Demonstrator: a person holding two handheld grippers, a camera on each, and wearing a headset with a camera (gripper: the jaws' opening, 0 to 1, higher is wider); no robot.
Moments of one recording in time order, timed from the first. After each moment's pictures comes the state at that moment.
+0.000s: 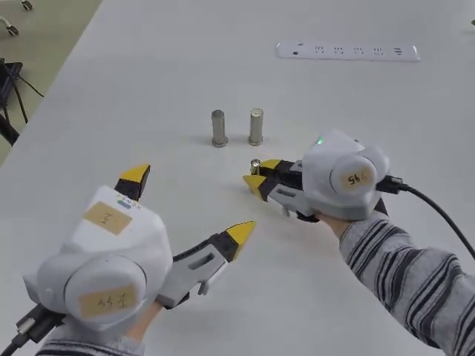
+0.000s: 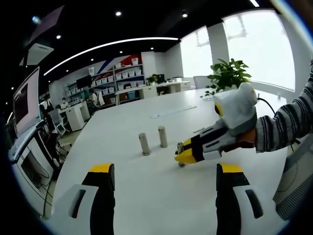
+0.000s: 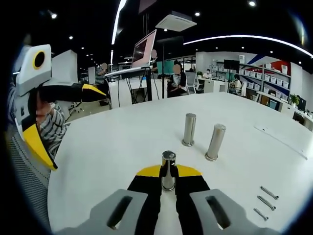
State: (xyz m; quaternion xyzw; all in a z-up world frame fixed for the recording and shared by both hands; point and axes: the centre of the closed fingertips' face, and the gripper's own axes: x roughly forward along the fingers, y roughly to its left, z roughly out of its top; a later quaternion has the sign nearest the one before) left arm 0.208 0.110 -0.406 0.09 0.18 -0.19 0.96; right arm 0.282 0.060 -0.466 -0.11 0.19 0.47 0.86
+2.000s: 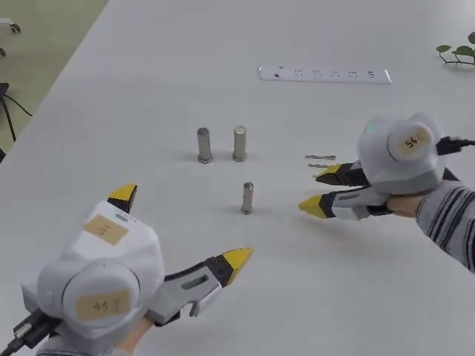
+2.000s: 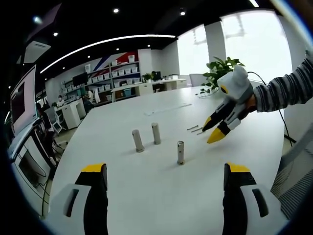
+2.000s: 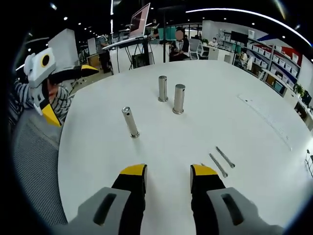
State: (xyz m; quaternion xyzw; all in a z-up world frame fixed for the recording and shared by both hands) left arm 0.197 0.102 -0.410 0.08 0.19 -0.20 0.96; right arm 0.283 -0.055 -0.464 -0.21 0.34 0.47 0.79
